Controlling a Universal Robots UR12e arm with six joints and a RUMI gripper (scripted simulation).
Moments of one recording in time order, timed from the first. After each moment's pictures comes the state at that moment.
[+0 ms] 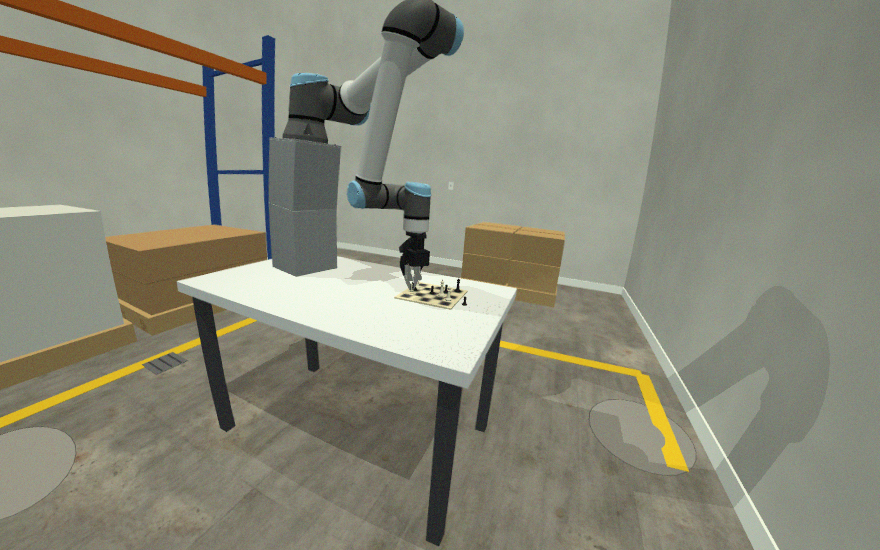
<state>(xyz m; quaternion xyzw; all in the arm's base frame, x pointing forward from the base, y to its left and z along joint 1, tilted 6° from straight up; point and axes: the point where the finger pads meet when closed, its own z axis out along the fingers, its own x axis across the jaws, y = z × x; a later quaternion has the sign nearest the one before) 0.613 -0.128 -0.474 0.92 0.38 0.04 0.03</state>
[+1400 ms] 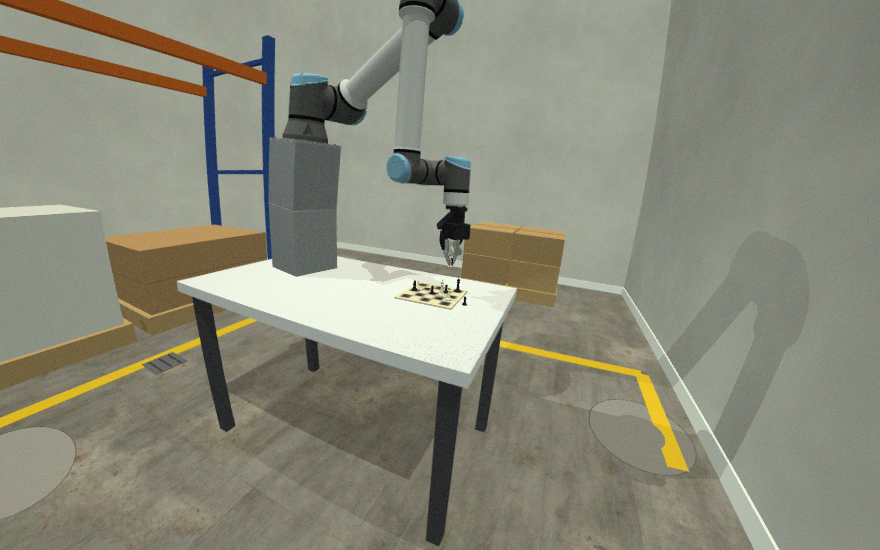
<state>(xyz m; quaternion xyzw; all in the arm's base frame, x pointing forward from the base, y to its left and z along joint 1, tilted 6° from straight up) 0.733 -0.066 -0.364 0.93 0.36 0.05 0.04</state>
